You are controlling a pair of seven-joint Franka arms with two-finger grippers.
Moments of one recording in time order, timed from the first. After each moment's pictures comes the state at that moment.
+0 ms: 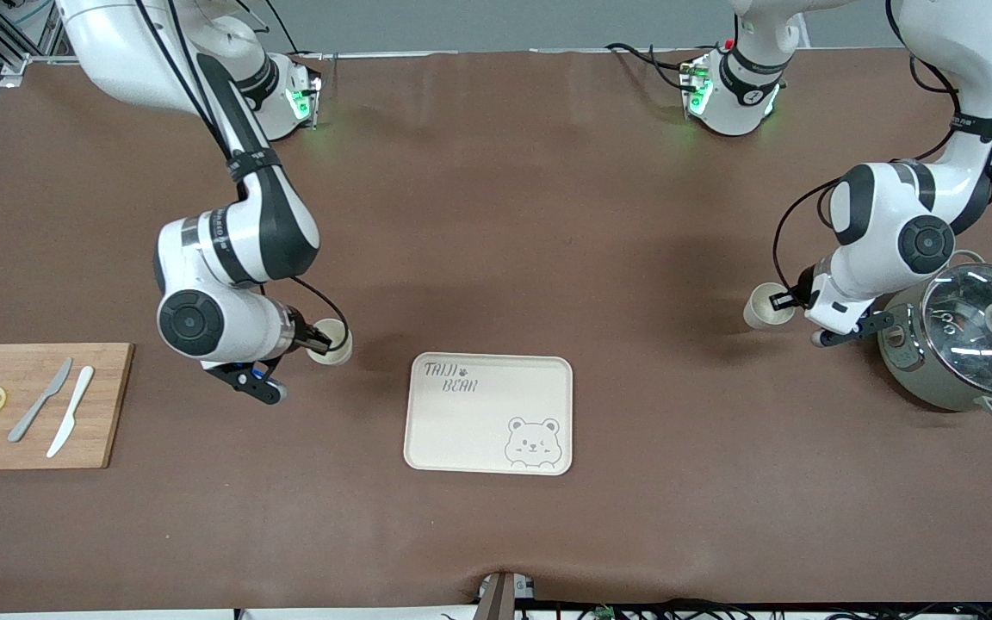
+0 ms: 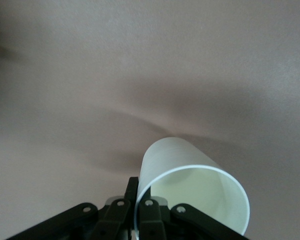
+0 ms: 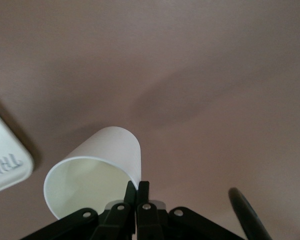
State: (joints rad) left arm 0.16 0.25 -0.17 -2.24 0.02 2.35 -0.33; right arm 0.36 0.48 -0.09 -1.63 0.12 1.82 0.67
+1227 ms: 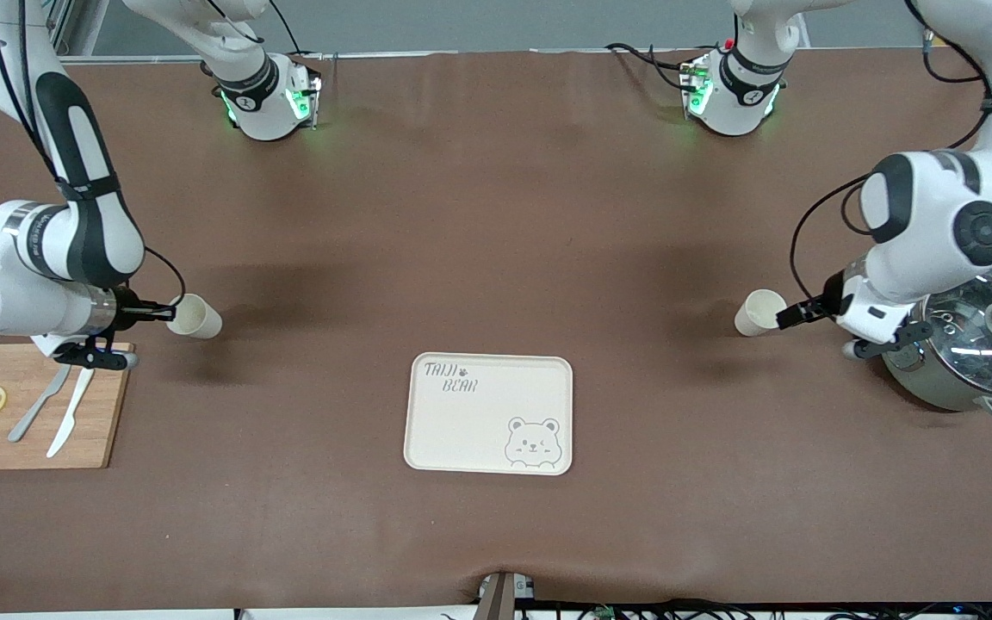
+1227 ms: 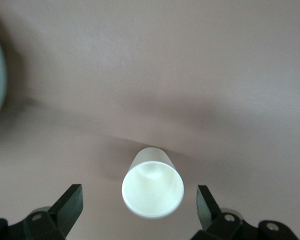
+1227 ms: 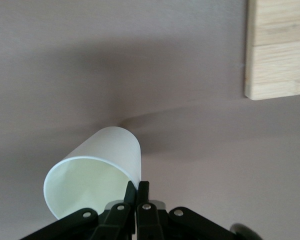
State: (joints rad) left arm 0.16 0.17 -0.18 -2.03 -0.02 2.14 -0.28; right arm -0.09 0.37 -0.10 -1.99 0.04 2.05 -0.08
